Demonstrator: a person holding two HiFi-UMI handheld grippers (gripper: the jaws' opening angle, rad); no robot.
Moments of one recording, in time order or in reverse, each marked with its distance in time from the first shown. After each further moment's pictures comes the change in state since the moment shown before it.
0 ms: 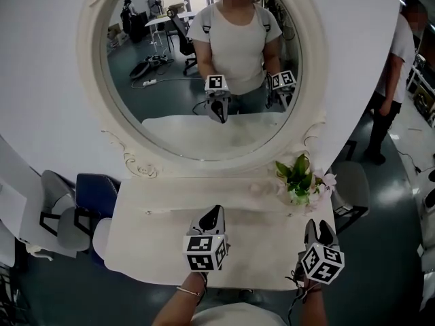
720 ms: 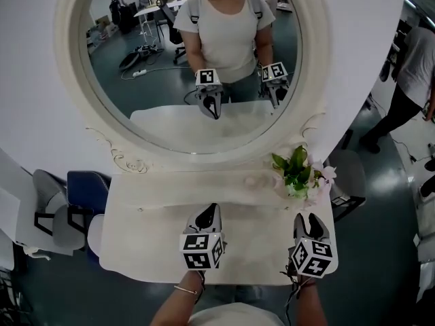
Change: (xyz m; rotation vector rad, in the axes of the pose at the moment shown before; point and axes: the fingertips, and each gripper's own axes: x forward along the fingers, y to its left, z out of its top) left arm 0.012 0.003 -0.025 -0.027 0.054 -0.016; right arm 0.016 0.023 -0.019 -0.075 0.064 0.033
